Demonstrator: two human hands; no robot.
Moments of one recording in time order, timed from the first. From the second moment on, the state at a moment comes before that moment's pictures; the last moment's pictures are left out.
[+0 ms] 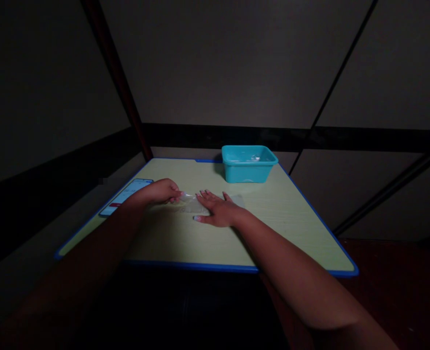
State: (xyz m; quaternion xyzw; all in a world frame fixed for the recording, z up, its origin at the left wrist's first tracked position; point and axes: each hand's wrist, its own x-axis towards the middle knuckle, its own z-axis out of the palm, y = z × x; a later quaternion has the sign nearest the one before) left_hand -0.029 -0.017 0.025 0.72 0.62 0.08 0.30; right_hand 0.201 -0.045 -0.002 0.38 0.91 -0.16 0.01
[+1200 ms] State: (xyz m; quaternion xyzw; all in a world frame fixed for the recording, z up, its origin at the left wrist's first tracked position) left_hand 0.065 -0.085 -0.016 0.79 0.60 0.12 0.09; right_hand 0.203 -0.033 -0.017 0.37 0.92 -0.10 0.01
